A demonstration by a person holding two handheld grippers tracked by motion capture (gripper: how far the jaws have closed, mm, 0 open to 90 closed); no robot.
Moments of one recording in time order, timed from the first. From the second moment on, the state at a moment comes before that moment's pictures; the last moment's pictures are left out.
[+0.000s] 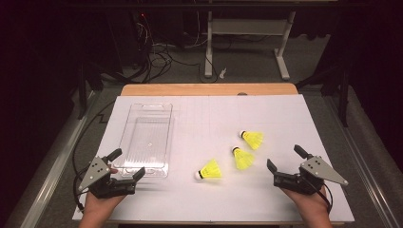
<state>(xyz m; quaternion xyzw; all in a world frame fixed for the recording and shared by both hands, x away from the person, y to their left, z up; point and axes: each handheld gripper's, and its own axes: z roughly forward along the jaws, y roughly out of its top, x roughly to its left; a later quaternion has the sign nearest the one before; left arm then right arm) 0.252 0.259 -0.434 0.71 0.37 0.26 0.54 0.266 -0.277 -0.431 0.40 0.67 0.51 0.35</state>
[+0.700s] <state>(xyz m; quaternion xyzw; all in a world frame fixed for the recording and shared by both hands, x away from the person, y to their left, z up) 0.252 0.262 -0.433 0.71 0.37 0.26 0.54 0.267 -0.278 -0.433 0.40 0.68 0.51 0.35</state>
